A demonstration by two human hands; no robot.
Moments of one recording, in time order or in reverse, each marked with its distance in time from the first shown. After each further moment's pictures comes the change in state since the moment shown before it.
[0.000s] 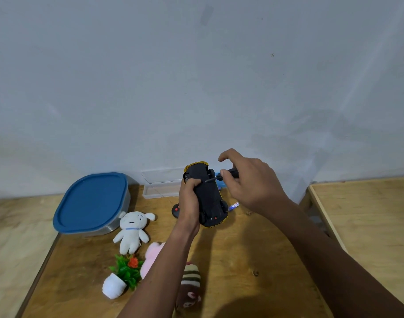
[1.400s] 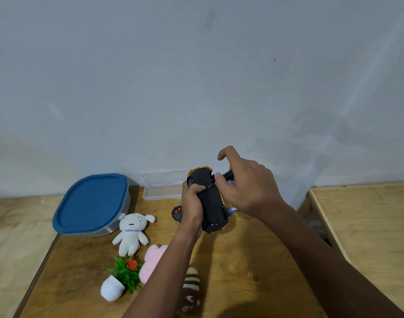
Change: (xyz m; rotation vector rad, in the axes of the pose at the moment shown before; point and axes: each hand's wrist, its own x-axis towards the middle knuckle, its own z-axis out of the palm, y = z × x) left_hand -0.005 0.002 0.008 -0.056 0.075 -0.002; right_hand 0.003 -0.011 0.000 -0.022 0.043 -0.027
